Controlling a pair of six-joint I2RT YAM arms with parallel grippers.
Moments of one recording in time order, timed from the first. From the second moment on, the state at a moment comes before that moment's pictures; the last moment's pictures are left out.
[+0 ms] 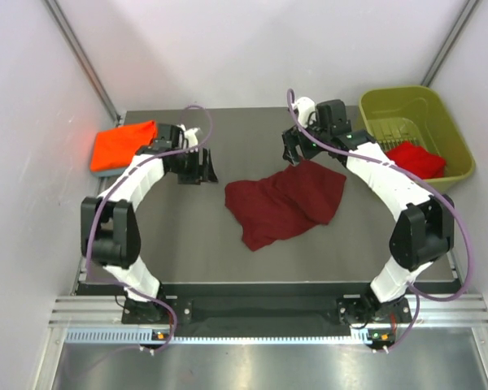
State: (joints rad) left arm -0.15 1.67 1.29 -0.60 0.44 -0.15; right arm 0.39 1.66 1.48 -0.48 -0.27 -0.18
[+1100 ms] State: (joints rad) left arm -0.21 2.04 1.52 -0.58 0.61 -0.26; right arm 0.43 1.59 1.51 -0.43 -0.15 -0.22
